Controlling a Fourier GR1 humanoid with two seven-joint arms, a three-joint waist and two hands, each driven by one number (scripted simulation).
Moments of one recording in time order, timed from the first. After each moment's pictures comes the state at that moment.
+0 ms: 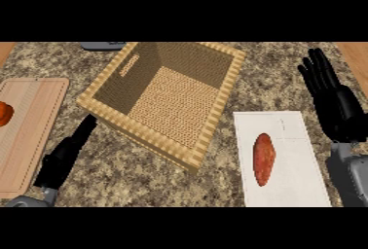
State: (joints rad) left arm -0.05 0.52 -0.33 -1.40 0.20 0.12 -0.10; right arm -0.29 -0.35 0.01 -1.55 -0.25 -0.05 0.02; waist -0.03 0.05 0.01
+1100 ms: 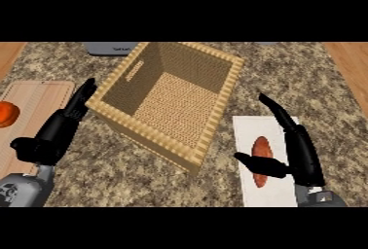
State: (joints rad) left arm -0.18 0.50 -0.24 -1.54 0.24 0.08 -0.05; right arm -0.08 -0.27 0.29 -1.72 0.42 -0.31 0.10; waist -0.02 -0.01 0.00
